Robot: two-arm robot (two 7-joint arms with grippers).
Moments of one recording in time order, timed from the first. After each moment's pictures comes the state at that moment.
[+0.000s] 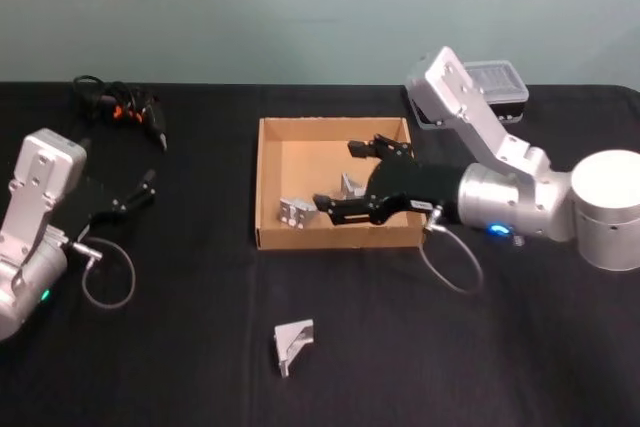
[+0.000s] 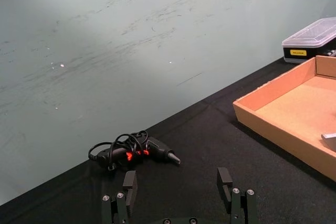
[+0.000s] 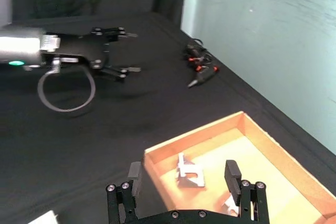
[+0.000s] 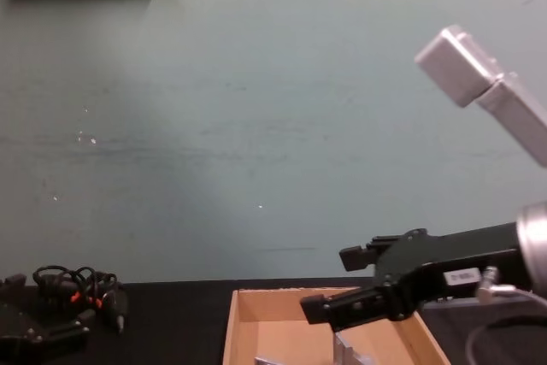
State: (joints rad) left arm -0.20 0.60 0.45 -1.41 -0.25 -0.12 0.03; right arm 0.50 0.50 -0.58 -1.49 0.30 0.27 0.61
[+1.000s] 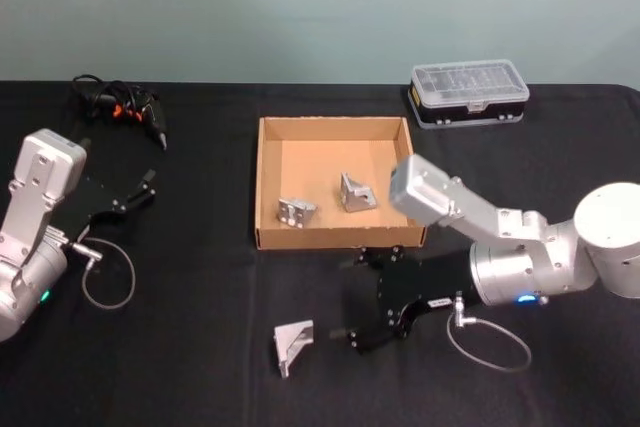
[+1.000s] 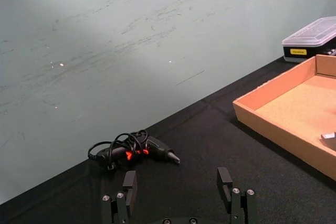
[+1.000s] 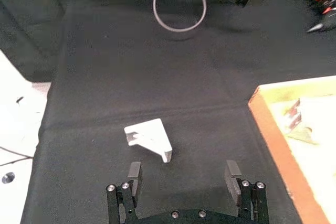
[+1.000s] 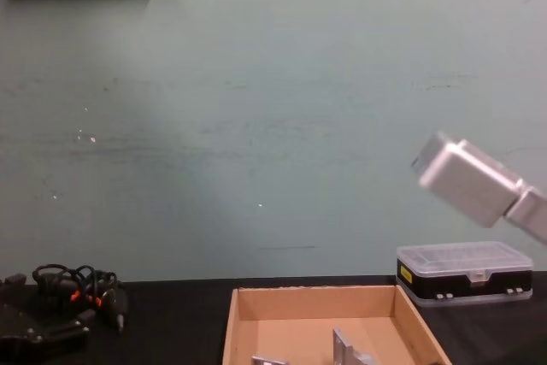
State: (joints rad) left arm -0.20 0.60 0.45 -1.41 -0.25 -0.12 0.03; right arm 0.56 0.65 -0.79 -1.52 0.29 0.27 0.87
